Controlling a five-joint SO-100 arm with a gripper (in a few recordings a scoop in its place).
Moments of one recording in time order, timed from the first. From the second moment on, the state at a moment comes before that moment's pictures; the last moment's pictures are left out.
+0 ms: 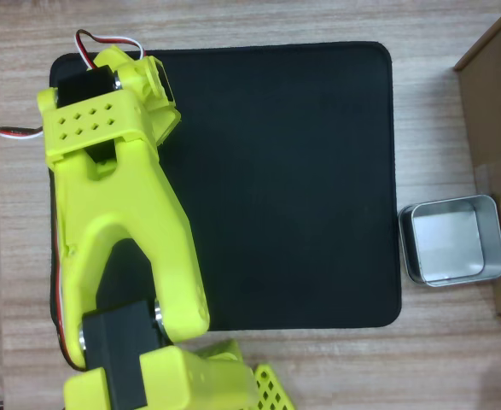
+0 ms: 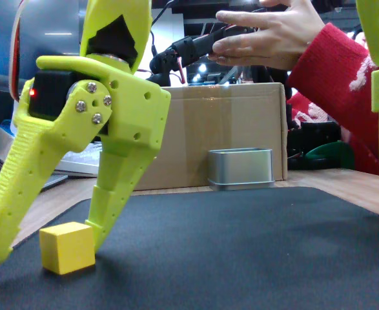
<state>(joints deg) -15.6 73.5 94.7 49.7 -28.7</state>
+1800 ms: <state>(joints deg) 33.9 157.2 134.9 65.7 -38.2</state>
